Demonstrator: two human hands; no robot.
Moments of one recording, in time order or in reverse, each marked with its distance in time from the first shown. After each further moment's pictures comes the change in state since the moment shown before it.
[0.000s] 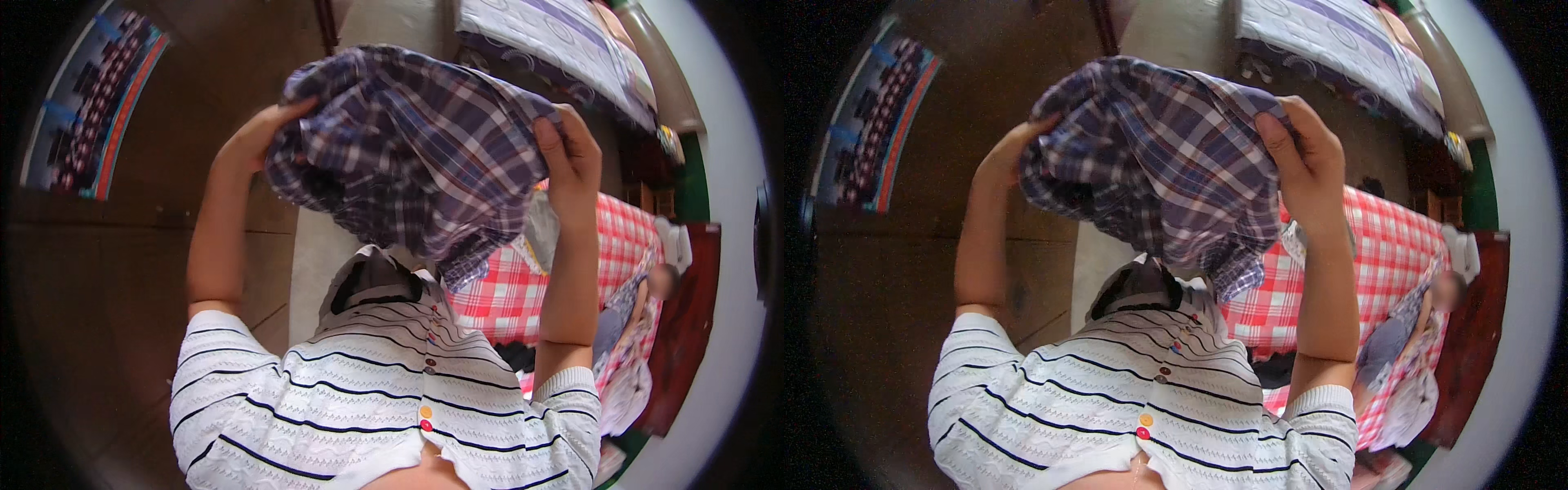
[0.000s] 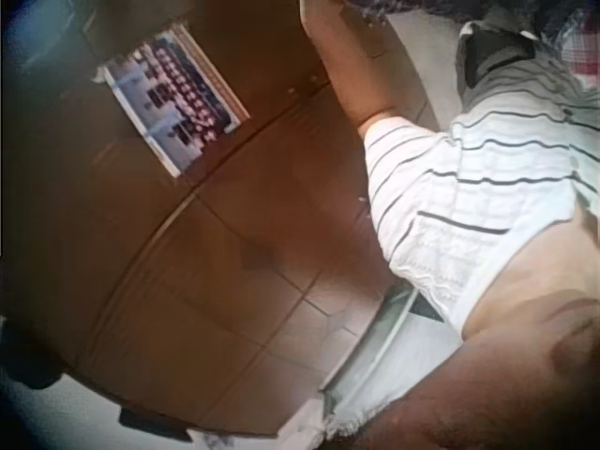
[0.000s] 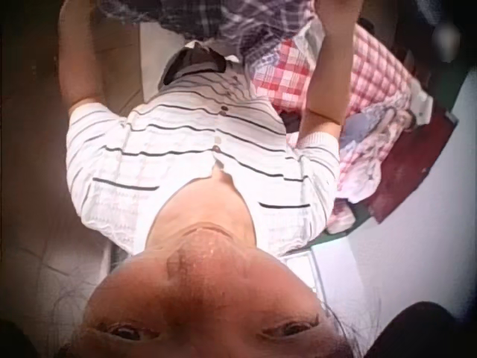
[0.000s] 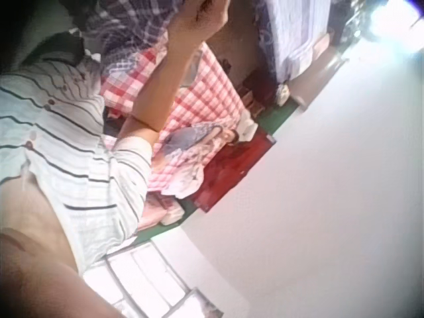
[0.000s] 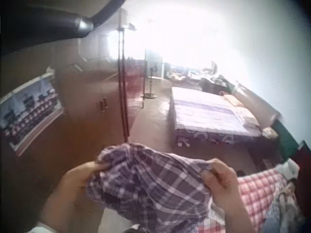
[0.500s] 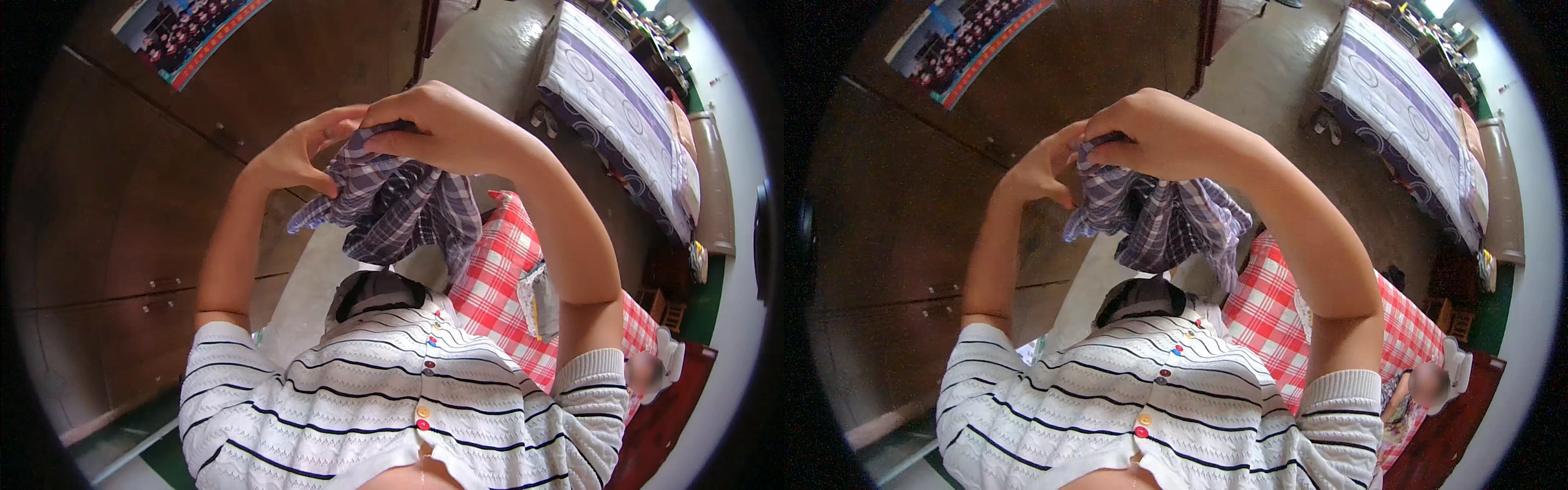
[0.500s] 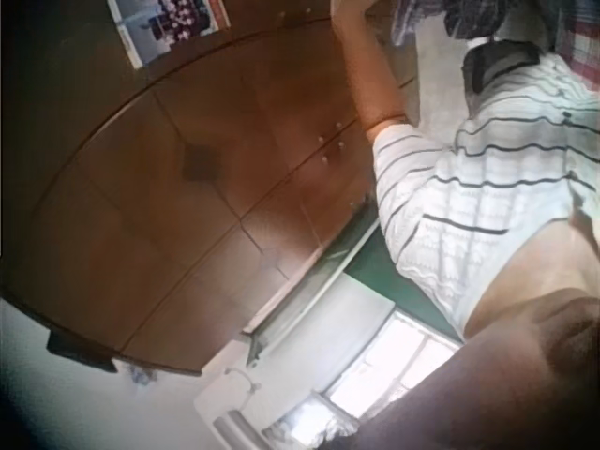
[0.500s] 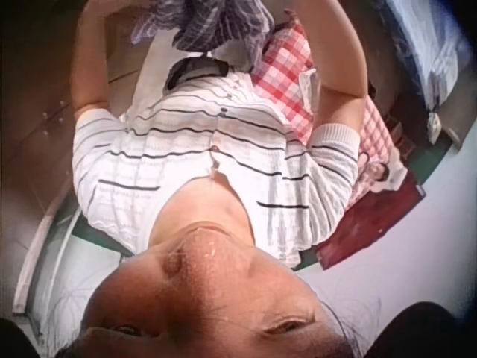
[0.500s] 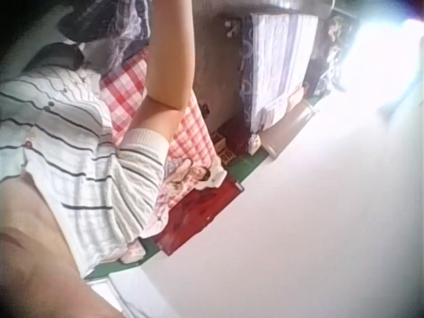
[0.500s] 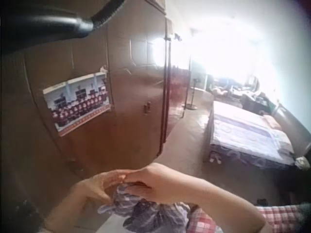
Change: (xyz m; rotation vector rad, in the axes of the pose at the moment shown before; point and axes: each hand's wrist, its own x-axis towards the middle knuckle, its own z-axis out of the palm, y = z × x) left_hand -0.092 -0.049 -0.012 0.249 -0.259 0.790; right_hand 0.075 -0.047 0.127 -0.088 -1.056 -0.568
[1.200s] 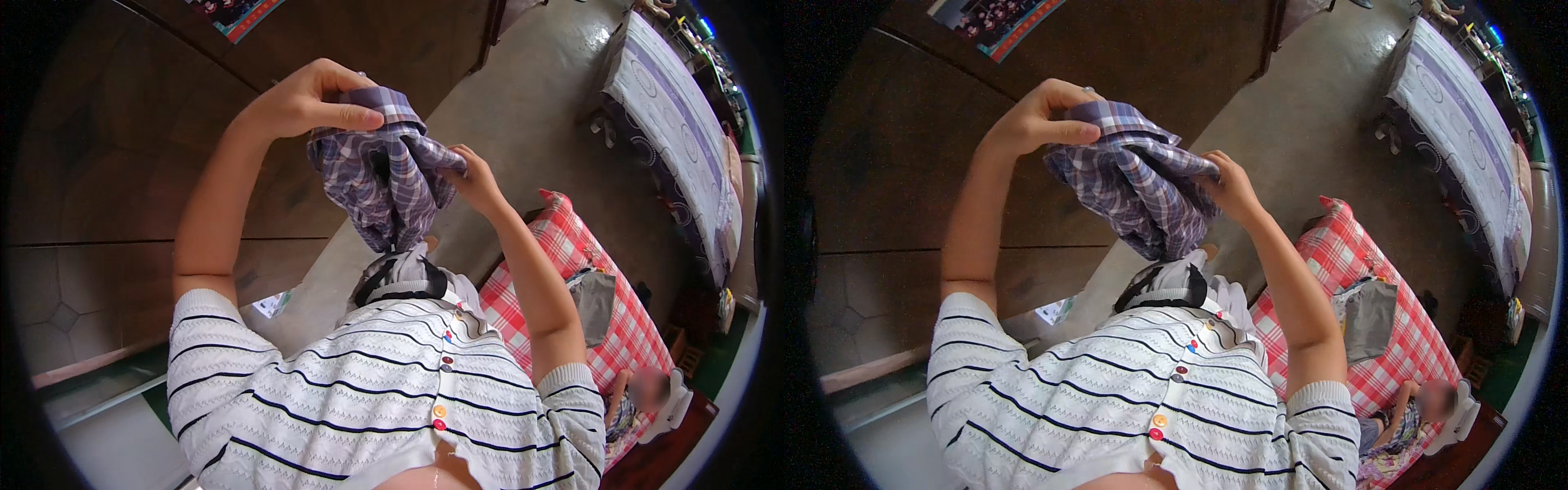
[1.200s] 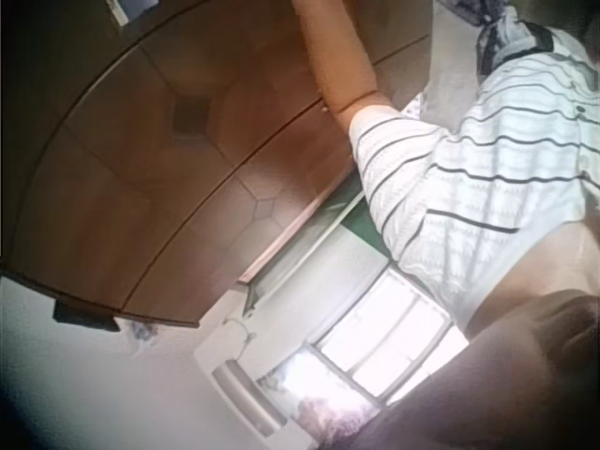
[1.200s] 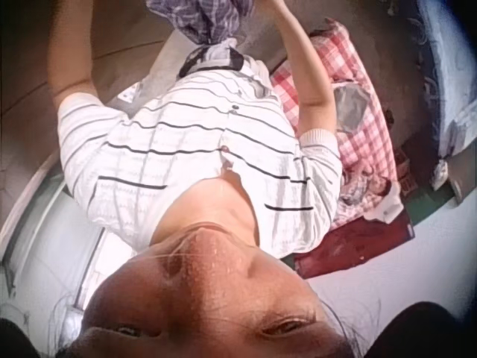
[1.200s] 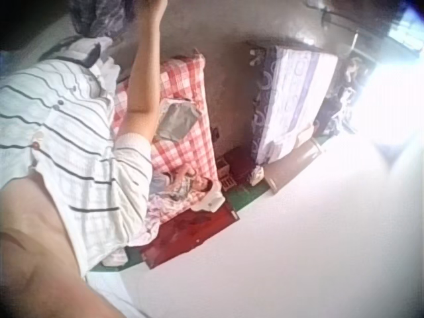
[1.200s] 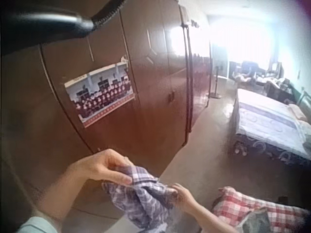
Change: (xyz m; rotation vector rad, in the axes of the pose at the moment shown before) left_hand -0.012 0.074 -0.014 0.269 0.003 -0.249; right_hand -0.079 0.126 0.201 0.501 0.443 0.477
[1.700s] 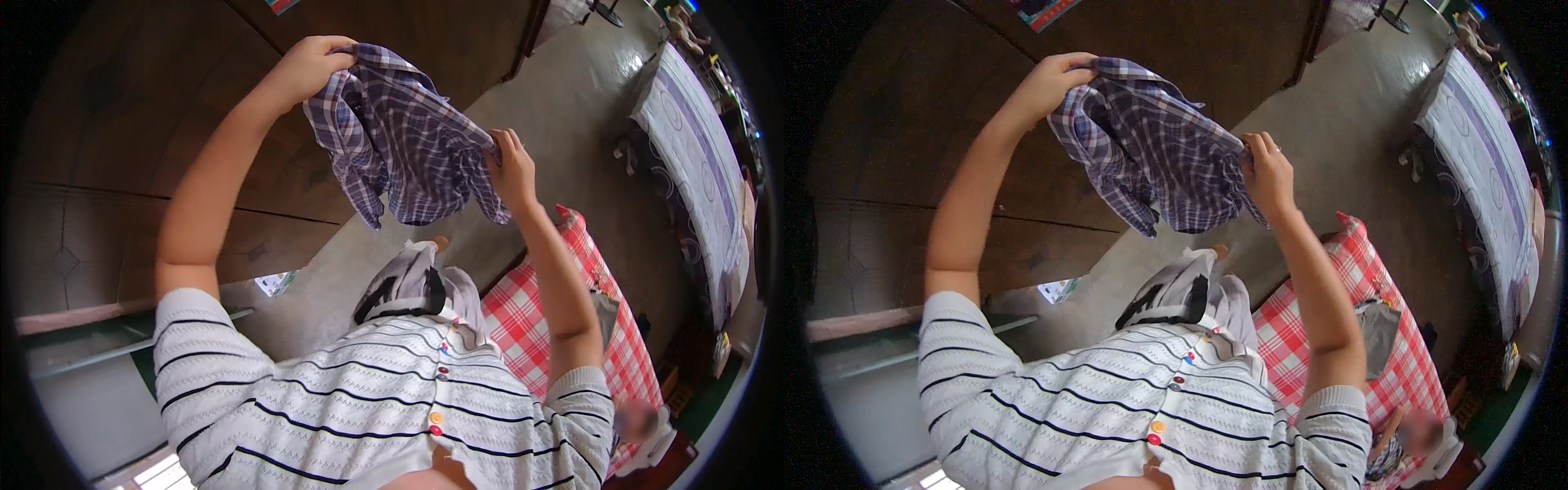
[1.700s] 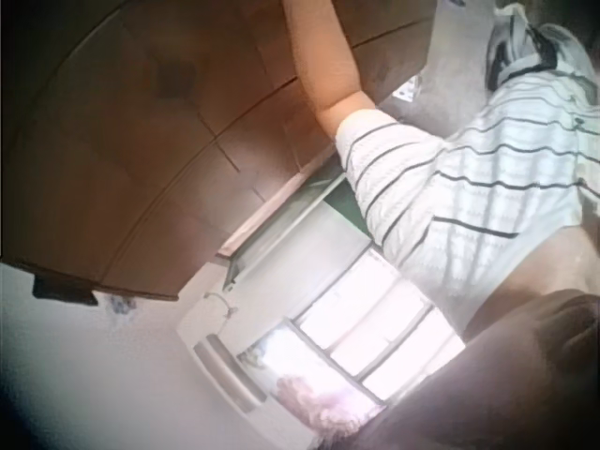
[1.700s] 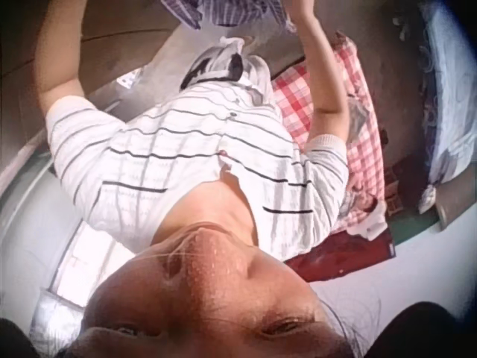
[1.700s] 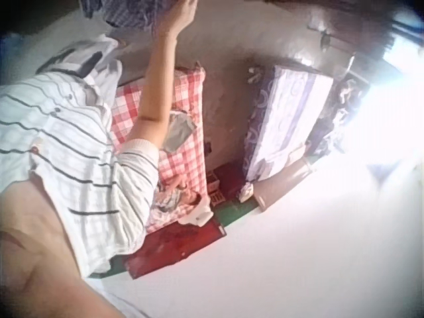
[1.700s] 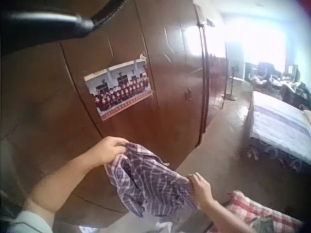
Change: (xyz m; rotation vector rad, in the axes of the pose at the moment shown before) left_hand -0.027 -0.028 -0.017 0.333 0.582 -0.465; right_hand 0.007 -0.037 -0.024 -0.541 0.206 -0.354
